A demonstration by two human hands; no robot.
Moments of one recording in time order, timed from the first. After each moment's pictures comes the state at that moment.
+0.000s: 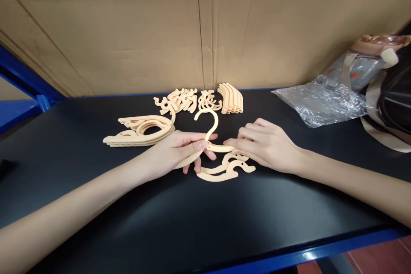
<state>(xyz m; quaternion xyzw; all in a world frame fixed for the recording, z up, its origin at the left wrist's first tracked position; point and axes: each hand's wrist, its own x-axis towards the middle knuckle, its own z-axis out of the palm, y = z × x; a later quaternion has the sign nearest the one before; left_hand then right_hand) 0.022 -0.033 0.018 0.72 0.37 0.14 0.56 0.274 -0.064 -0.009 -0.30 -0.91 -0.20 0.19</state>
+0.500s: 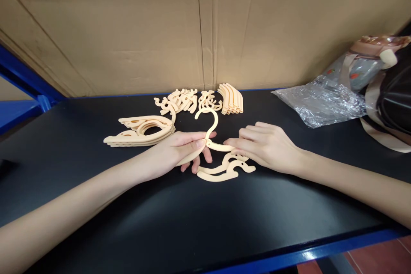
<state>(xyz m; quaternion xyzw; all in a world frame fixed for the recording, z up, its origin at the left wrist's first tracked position) 0.020 -0.032 0.017 0.73 0.34 0.14 0.58 0.272 -0.067 -0.008 -0.32 -0.90 -0.22 0.19</state>
